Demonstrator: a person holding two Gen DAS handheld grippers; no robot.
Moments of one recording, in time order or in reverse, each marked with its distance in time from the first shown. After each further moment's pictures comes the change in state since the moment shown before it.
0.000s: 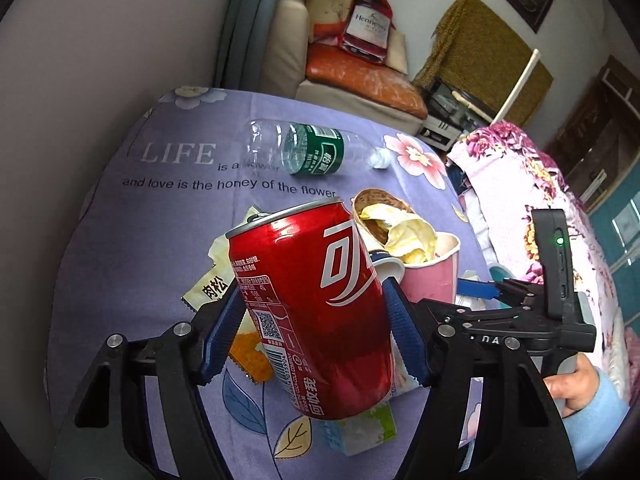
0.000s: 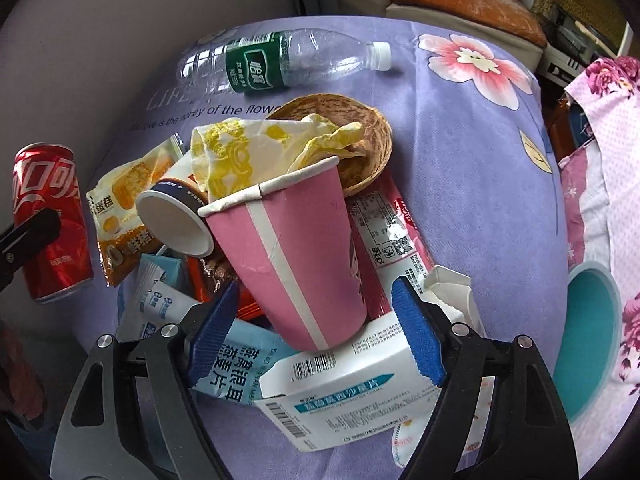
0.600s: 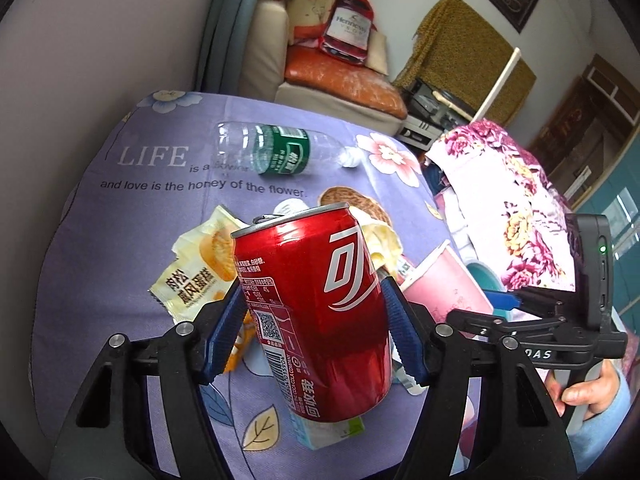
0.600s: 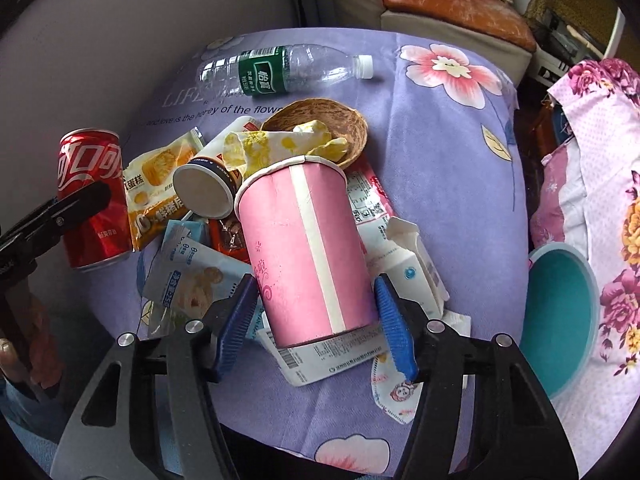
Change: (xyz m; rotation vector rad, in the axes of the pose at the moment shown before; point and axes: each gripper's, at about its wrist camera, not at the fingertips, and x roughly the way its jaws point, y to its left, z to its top) left arm -0.008 -0.026 -0.007 0.033 -0.014 -0.066; right arm -0.075 -0.013 -0.035 0.014 -0.046 0.004
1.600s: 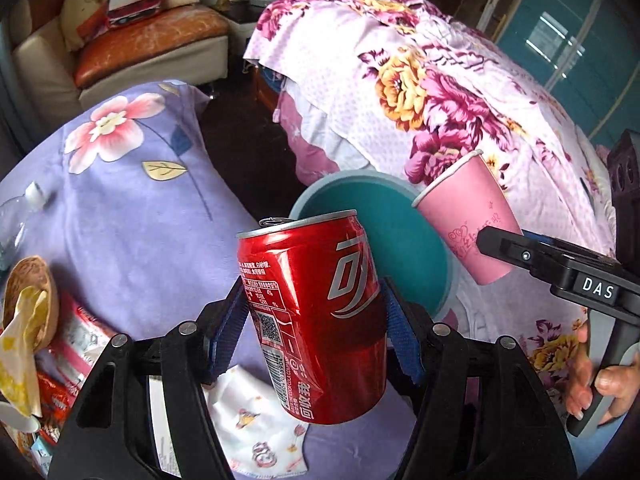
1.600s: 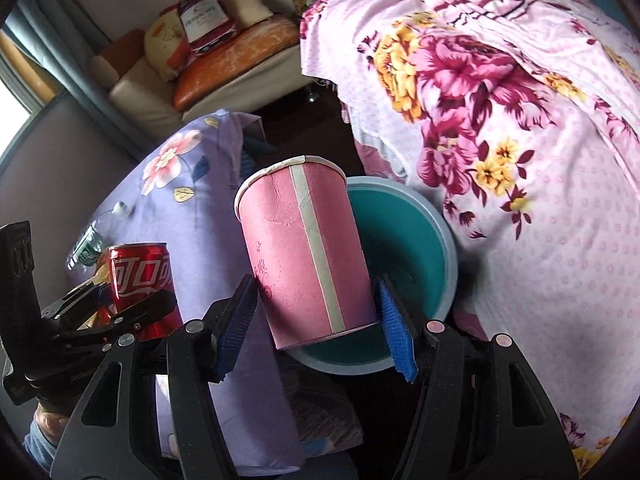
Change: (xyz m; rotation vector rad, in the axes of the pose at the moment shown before) left arm 0.197 -0.312 -0.029 0.530 0.306 -0.167; right arm -0.082 -0.276 -0.124 0.651 -0.268 -0.135
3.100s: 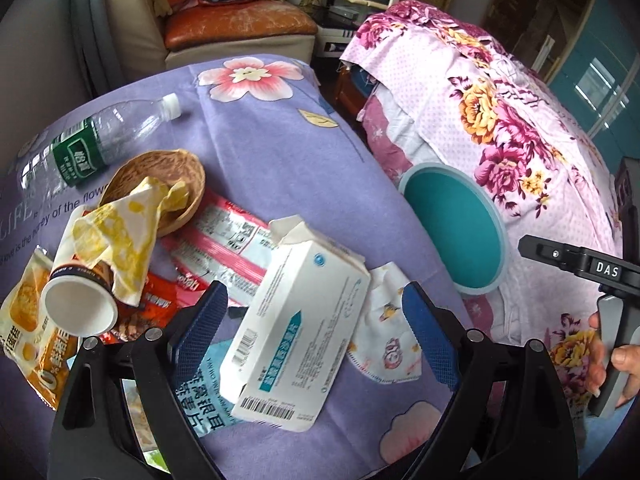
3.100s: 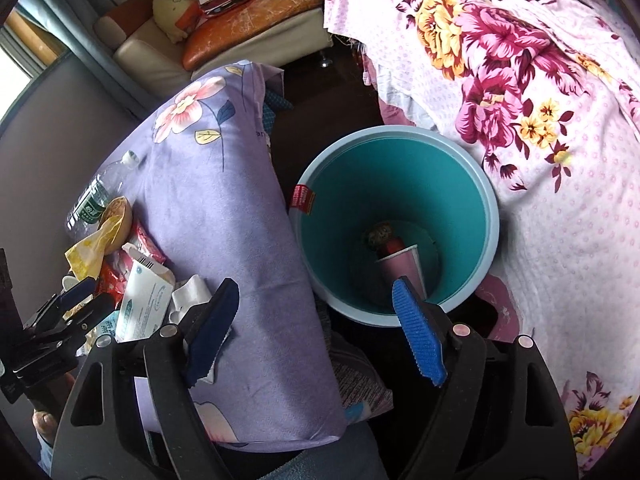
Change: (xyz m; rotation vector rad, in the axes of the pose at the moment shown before) left arm -0.080 0.103 -0.092 -0.192 -0.049 0.129; right arm 0.014 0.061 -0.038 -0.058 0.114 -0.007
